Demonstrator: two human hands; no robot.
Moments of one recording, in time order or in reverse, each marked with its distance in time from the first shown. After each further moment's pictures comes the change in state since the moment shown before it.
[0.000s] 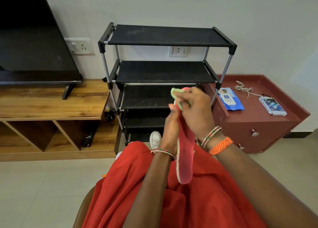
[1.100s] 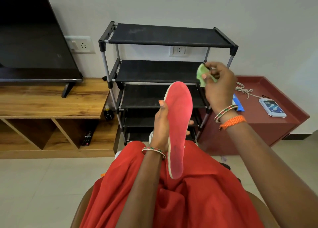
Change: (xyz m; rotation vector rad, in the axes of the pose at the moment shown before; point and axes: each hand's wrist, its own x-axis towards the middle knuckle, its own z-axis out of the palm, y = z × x) left_hand -0.015 0.018 -0.013 -0.233 -0.026 0.045; right_hand 0.058 0.032 -0.027 0.063 0.310 0.213
